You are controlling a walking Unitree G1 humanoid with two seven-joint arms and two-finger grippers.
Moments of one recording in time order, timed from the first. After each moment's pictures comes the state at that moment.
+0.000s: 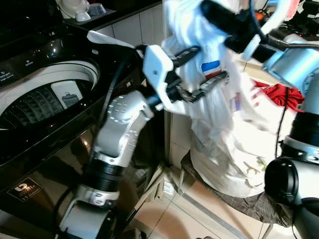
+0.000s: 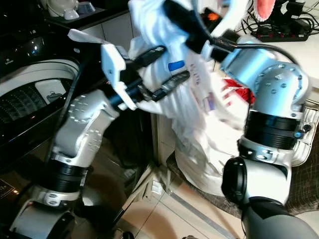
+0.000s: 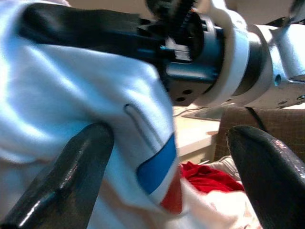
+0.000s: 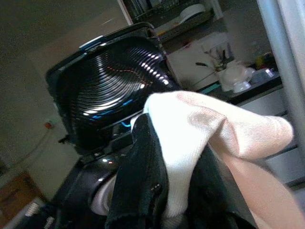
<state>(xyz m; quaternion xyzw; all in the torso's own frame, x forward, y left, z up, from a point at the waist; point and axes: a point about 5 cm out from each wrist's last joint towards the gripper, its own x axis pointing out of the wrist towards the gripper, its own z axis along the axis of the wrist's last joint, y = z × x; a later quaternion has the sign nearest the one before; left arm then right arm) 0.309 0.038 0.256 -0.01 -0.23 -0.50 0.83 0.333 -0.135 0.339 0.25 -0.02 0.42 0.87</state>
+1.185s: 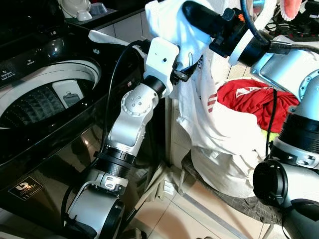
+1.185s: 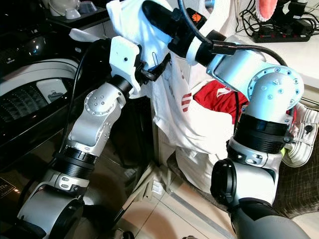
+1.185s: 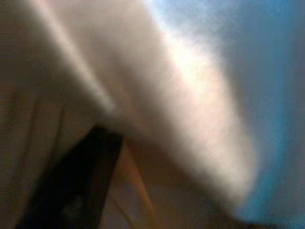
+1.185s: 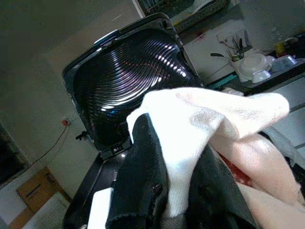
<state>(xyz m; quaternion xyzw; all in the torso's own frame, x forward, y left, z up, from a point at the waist) 0.351 0.043 0.251 0.05 -0.21 -0.28 0.94 0.318 -0.116 0.344 0.26 -0.01 0.43 0.86</state>
